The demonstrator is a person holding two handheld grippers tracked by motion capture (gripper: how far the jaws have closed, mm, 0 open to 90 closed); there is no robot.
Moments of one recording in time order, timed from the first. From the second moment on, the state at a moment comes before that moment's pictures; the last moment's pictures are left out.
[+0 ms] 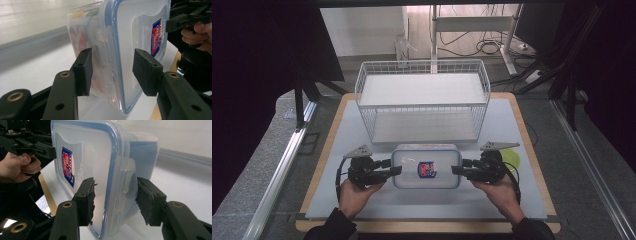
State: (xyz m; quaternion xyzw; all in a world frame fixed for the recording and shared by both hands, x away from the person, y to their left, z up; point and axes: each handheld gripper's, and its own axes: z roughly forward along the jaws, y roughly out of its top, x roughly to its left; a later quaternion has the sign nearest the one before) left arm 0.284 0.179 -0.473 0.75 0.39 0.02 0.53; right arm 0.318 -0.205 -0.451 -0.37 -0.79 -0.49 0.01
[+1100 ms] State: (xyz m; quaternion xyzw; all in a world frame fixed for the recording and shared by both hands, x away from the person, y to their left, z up) left arm 0.310 0.185 -0.406 0.74 0.38 0.06 0.55; right arm 0.348 -0.199 -0.386 -0.35 -0.78 -0.53 -0.01
